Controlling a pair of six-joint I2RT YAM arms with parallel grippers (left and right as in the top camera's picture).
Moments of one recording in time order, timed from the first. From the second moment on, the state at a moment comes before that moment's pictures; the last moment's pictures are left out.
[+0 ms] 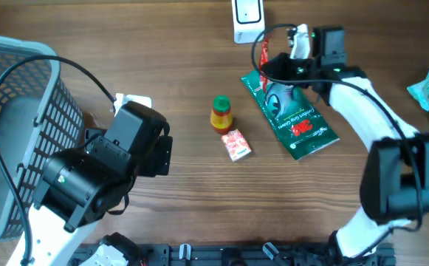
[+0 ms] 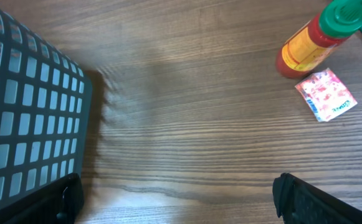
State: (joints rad) left arm -0.58 1.11 1.42 -1.44 -0.38 -0.36; right arm 0.14 1.87 1.27 -0.24 -0.59 0.41
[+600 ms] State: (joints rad) left arm -0.58 1.11 1.42 -1.44 -0.38 -0.36; right arm 0.18 2.40 1.89 -0.20 -0.50 0.52
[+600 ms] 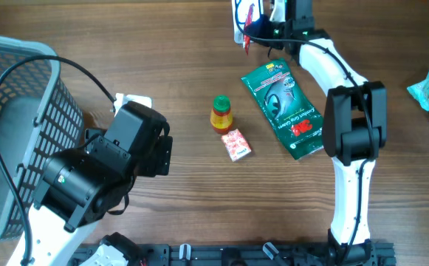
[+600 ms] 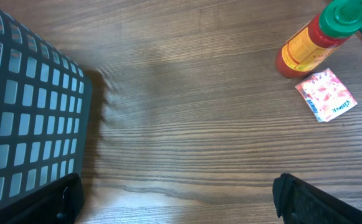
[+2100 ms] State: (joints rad) left arm -0.58 1.11 1.42 -1.44 -0.38 -0.36; right arm -0.21 1.90 1.89 -1.03 -0.03 0.16
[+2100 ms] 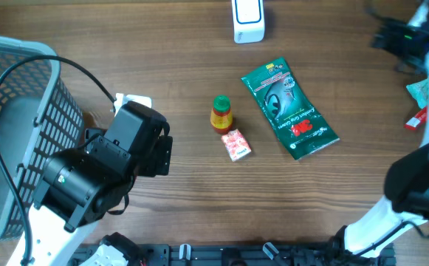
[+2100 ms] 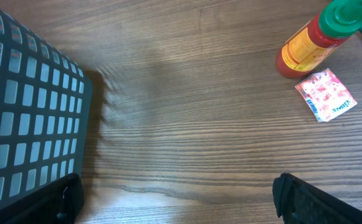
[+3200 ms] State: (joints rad) left arm -0.58 1.11 1.42 -1.44 -0.38 -0.36; right arm 0.34 2.01 1.26 -0.55 0.03 -0.08
